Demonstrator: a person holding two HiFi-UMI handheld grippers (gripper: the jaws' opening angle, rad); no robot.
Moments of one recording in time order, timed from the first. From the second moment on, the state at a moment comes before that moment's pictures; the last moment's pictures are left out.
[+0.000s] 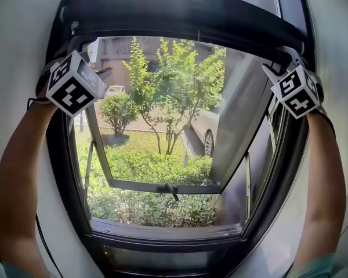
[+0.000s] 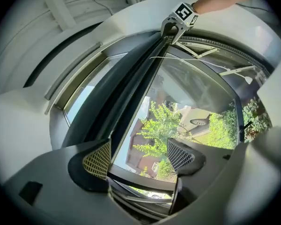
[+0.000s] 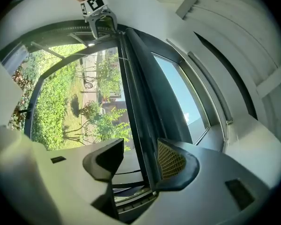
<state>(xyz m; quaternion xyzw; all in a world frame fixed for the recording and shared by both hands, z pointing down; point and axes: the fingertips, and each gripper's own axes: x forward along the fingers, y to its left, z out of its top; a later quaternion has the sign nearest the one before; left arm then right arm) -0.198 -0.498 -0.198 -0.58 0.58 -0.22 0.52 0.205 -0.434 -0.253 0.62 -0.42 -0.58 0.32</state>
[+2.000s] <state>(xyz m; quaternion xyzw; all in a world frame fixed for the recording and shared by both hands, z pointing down) -0.246 -0.515 -0.128 -0.47 0.55 -0.48 0.49 0.217 -0.442 -0.151 0.55 -0.42 -0.50 0.52</state>
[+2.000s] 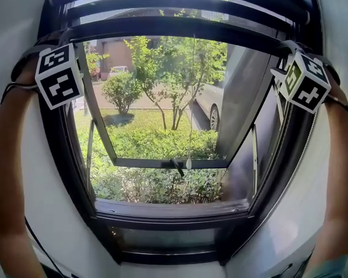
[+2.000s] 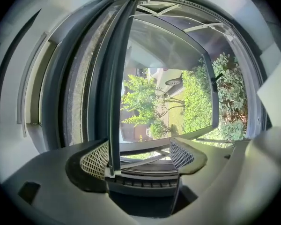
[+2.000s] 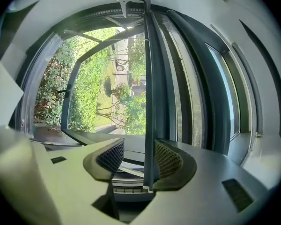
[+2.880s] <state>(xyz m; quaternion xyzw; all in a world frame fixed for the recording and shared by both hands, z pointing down) -0.250 -0.508 0.033 -0.47 0.47 -0.57 0.47 0.217 -0.447 0.013 0.48 -0.49 -0.44 0.58</state>
